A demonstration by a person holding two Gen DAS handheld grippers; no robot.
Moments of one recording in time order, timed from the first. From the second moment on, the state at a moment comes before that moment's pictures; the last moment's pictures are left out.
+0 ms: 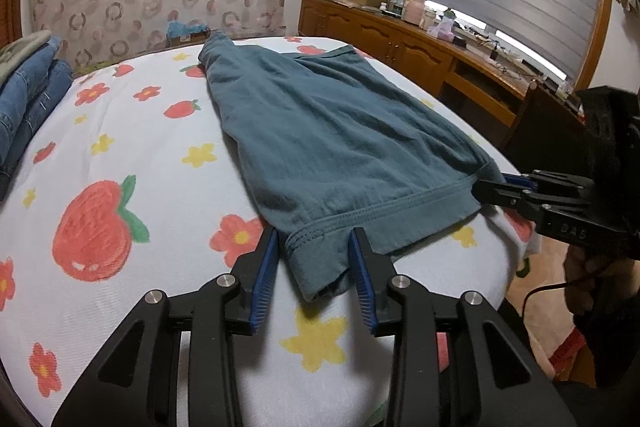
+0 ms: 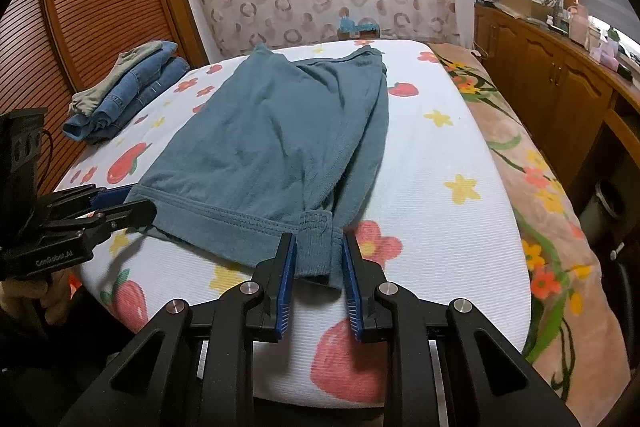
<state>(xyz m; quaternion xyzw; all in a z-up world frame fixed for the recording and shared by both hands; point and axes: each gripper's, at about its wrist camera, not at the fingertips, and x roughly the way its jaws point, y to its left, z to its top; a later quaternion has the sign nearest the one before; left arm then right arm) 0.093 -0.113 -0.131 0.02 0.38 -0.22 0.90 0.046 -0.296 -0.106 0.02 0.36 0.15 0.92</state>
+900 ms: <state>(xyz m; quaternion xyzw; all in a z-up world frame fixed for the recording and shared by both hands) 0.074 -0.084 0.032 0.01 0.21 -0.25 0.94 0.035 -0.279 0.020 -0.01 0.22 0.23 0.95</state>
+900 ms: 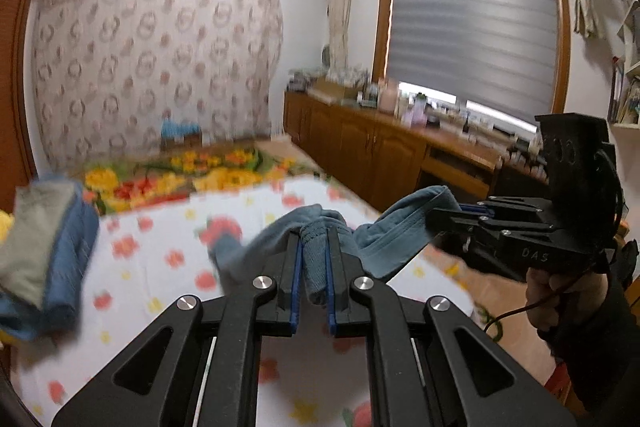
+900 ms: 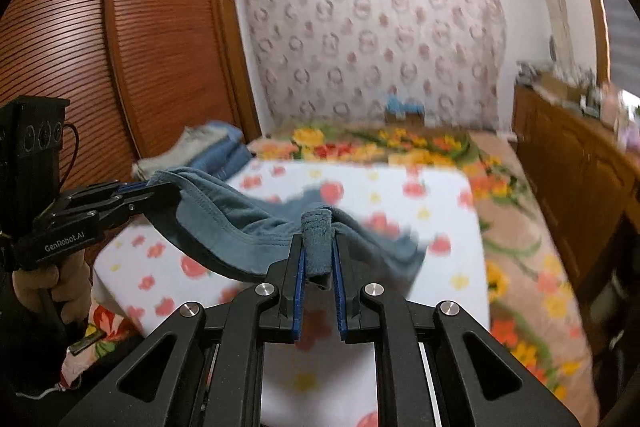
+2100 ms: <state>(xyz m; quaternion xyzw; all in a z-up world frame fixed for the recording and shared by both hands) 0.155 0.009 0.045 0.05 0.20 -0.14 0.97 0.182 -0.204 0.058 -0.06 0.23 0.27 0.93</state>
